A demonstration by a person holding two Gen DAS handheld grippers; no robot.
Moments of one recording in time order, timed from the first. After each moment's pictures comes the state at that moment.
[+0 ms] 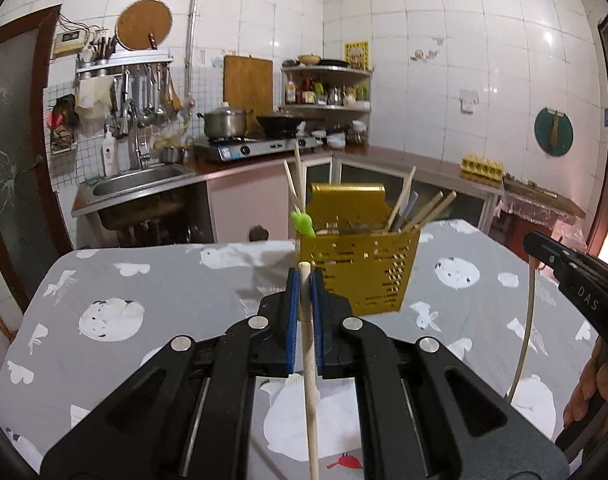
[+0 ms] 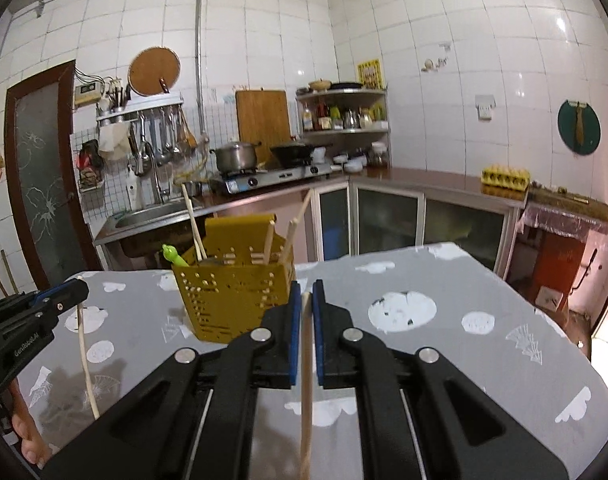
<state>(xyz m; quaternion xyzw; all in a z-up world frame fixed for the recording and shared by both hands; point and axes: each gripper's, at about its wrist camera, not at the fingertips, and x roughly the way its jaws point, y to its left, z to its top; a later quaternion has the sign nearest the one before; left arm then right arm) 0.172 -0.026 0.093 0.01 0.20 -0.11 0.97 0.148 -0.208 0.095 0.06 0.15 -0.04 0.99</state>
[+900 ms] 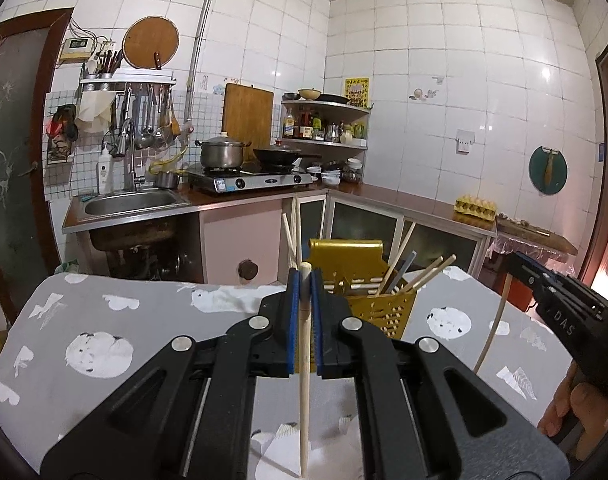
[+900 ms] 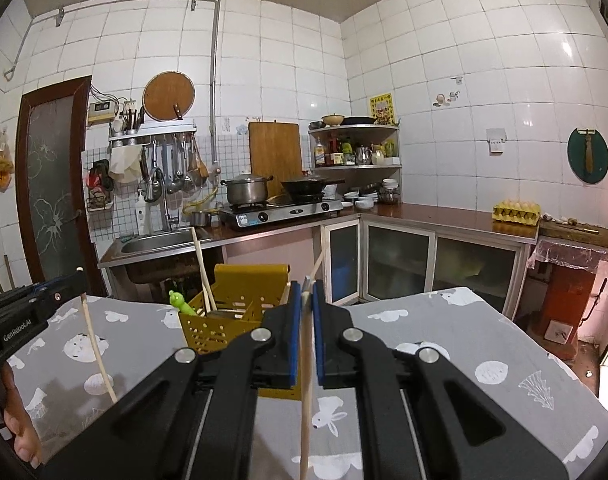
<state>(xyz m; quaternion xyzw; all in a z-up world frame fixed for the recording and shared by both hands) 0.191 -0.022 0.118 -0.02 0.14 -0.13 0.98 0.171 -0.207 0.117 0.04 0.09 -0.02 0.99</state>
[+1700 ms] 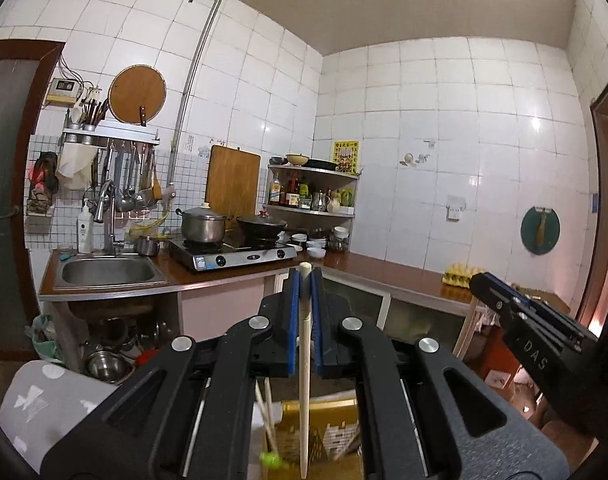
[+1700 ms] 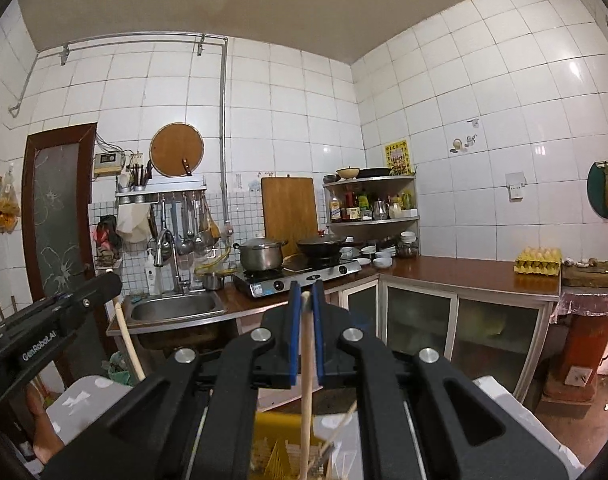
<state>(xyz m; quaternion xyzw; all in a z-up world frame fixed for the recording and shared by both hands) 0.278 -0.050 0.253 -0.05 0.04 -0.14 0.99 0.255 -0.205 0.250 0.05 0.01 0.00 1.00</state>
